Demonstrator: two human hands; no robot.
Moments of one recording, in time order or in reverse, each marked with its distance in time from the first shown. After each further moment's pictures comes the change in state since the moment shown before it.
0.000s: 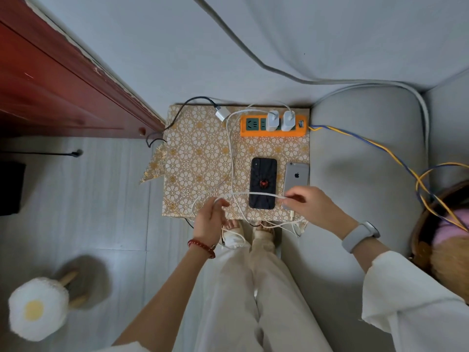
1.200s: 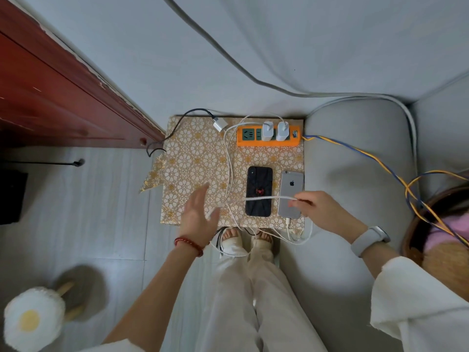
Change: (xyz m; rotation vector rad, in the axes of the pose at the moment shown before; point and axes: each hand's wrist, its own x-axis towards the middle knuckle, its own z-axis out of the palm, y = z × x) left_hand 0.006 0.017 -0.022 0.478 -0.008 0.207; right_hand -0.010 0.003 -0.027 -0.062 -0.038 0.038
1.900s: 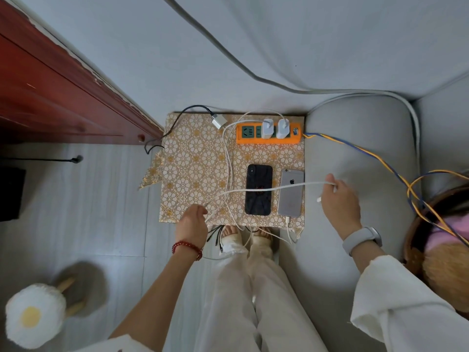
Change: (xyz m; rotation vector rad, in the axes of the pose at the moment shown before) left_hand 0.002 -0.026 0.019 -0.001 0.092 -0.241; right_hand 0.017 0.029 0.003 0.077 0.608 0.469
